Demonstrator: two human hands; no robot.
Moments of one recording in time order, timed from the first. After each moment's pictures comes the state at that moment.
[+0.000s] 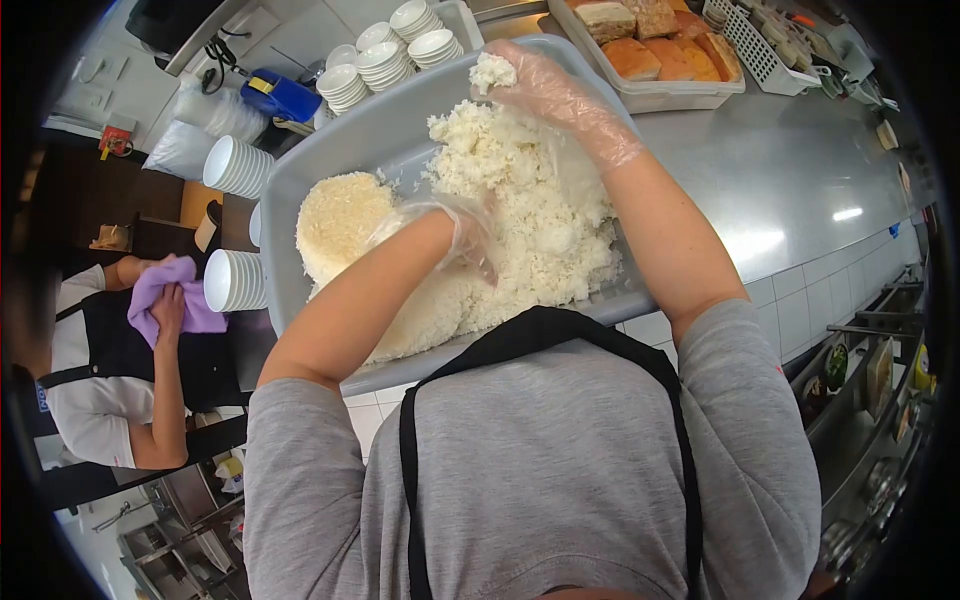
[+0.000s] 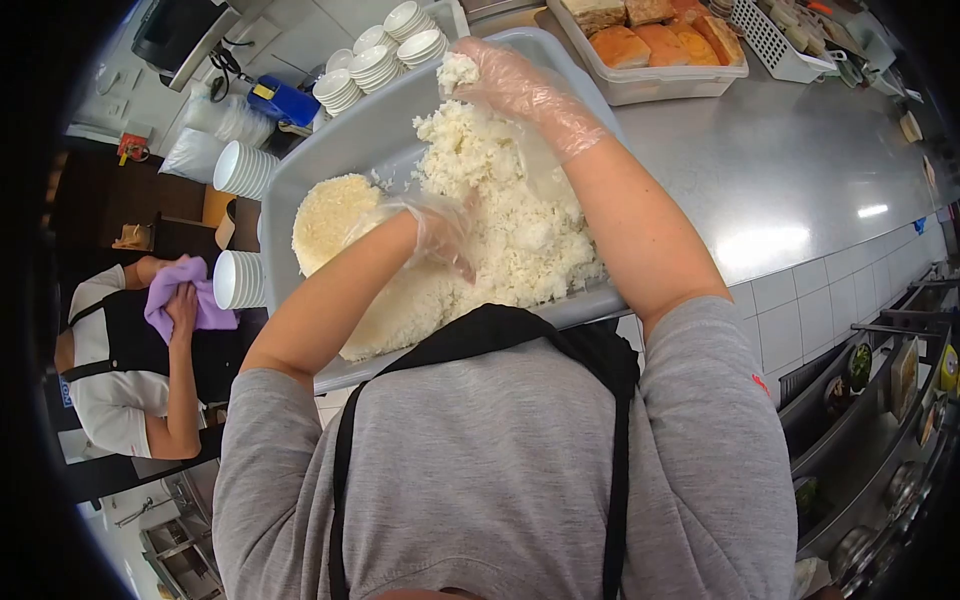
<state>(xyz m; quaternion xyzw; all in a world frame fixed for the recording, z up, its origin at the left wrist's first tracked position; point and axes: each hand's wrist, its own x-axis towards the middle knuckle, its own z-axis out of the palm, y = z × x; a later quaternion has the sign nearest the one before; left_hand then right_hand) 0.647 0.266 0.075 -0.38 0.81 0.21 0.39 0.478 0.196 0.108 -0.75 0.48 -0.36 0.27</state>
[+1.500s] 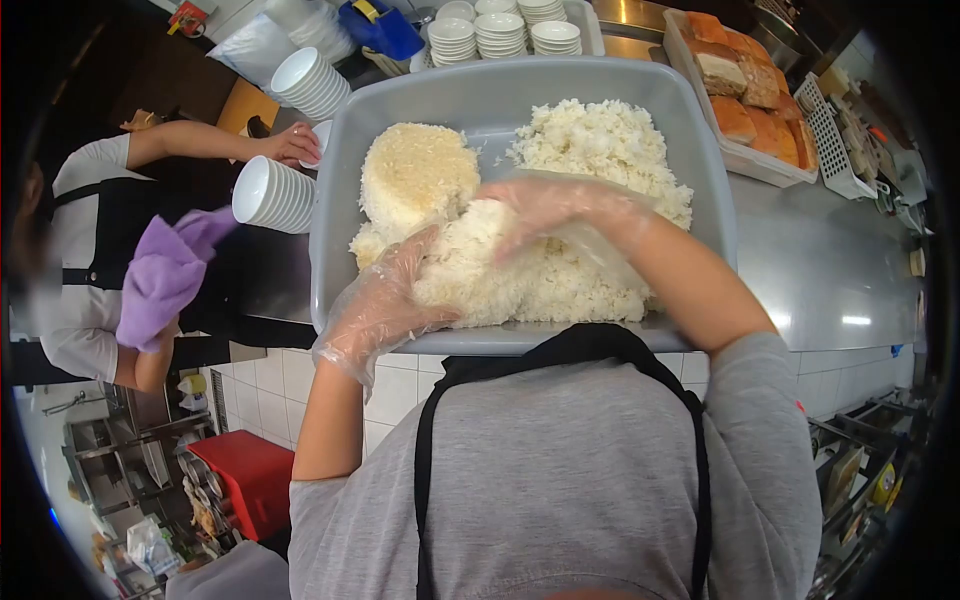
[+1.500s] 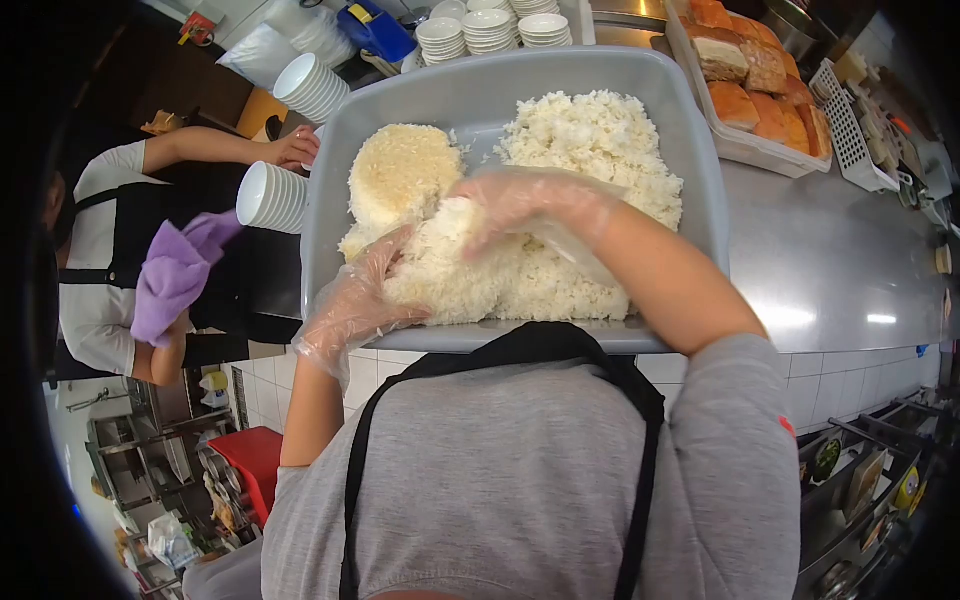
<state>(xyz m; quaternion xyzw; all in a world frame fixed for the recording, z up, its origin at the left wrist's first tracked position) 0.789 0.417 0.144 -0.68 0.66 0.30 -0.07 0.589 0.273 0.101 -0.74 0.31 0.01 0.60</state>
